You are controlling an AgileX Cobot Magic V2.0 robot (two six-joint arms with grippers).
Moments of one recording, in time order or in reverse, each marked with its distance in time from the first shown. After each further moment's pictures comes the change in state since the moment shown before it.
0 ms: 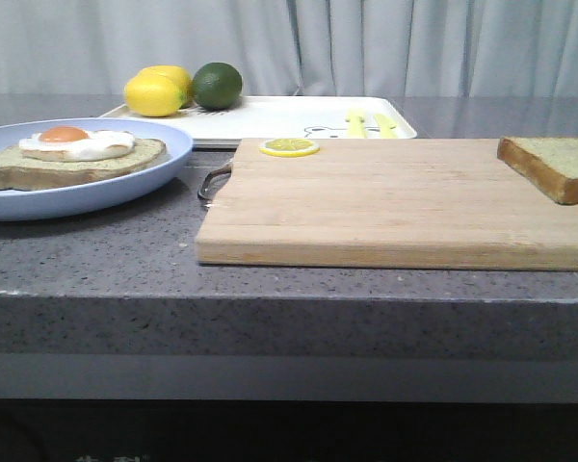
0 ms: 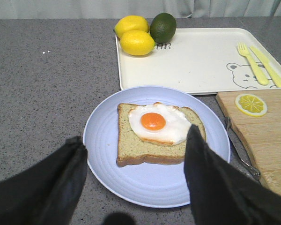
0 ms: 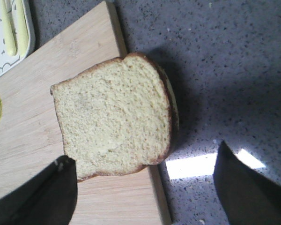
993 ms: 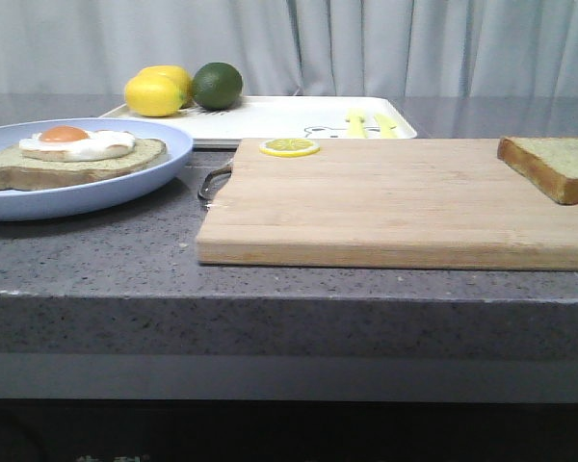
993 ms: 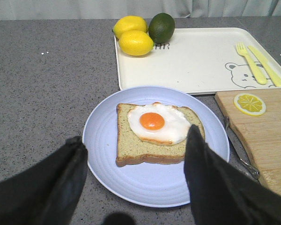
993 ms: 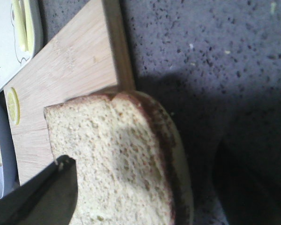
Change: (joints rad) left arm 0.000 -0.002 0.000 -0.004 0.002 0.008; right arm 0.056 0.343 -0.009 0.237 -0.011 -0.232
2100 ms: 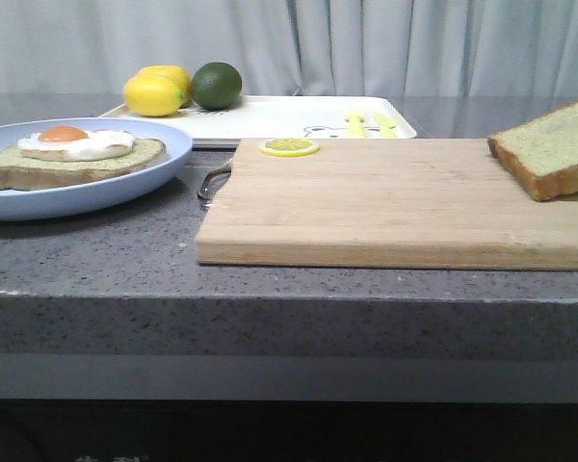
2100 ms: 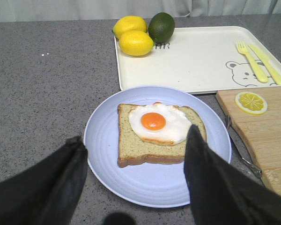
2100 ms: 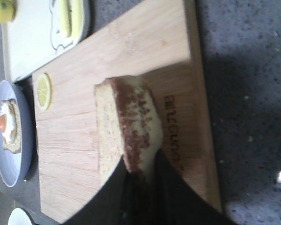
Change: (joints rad) left arm 0.000 0.000 0.000 0.000 0.000 0.014; right arm 0.045 -0.179 0.046 0.048 -0.004 0.004
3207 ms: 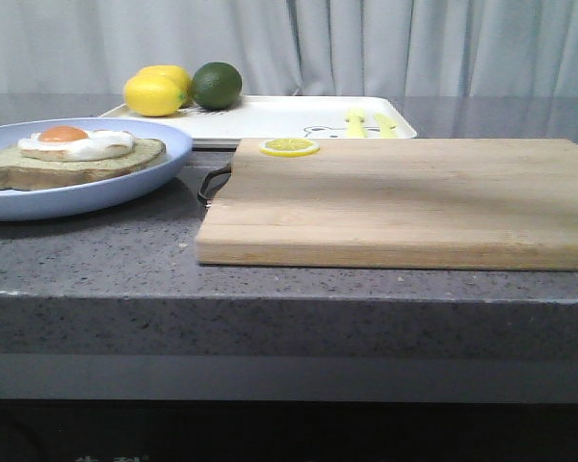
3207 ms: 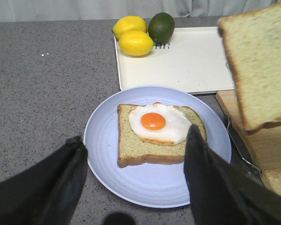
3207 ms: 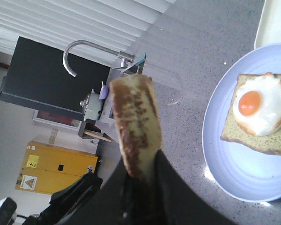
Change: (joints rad) left arm 0.000 0.000 0.000 0.000 0.000 0.001; right arm 1.047 -0.127 -0.012 0.736 -0.658 -0.045
